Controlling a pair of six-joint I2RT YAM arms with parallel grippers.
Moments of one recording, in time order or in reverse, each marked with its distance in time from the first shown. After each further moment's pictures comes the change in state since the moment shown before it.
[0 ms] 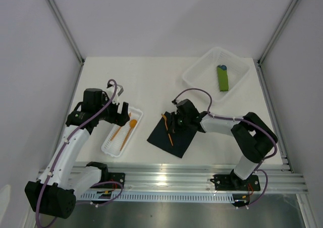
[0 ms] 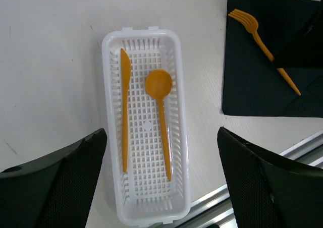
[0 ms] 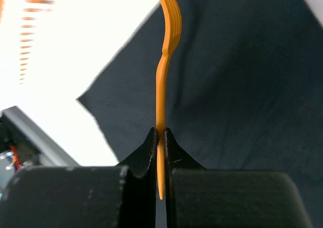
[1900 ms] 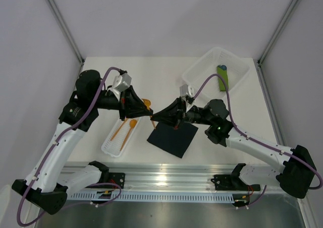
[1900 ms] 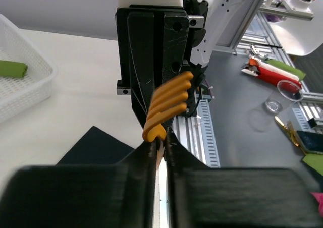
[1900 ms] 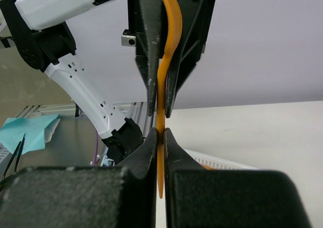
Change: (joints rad) left arm -0.260 0.041 0.340 0.259 0.906 -0.097; right arm 0.140 -0.544 -0.045 0.728 -0.414 -0.304
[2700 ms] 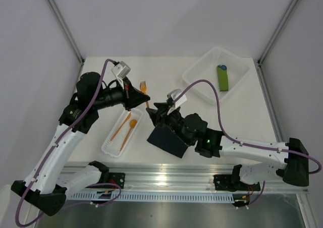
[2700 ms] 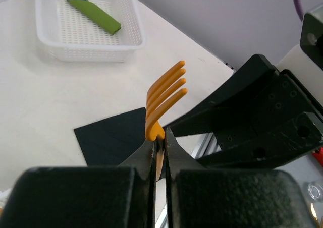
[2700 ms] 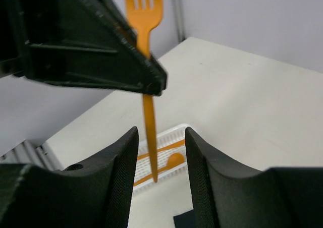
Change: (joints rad) left arm -0.018 -0.019 -0.018 -0.005 -0.537 -0.257; right arm 0.362 0.056 0.110 -0.289 1.135 -0.155
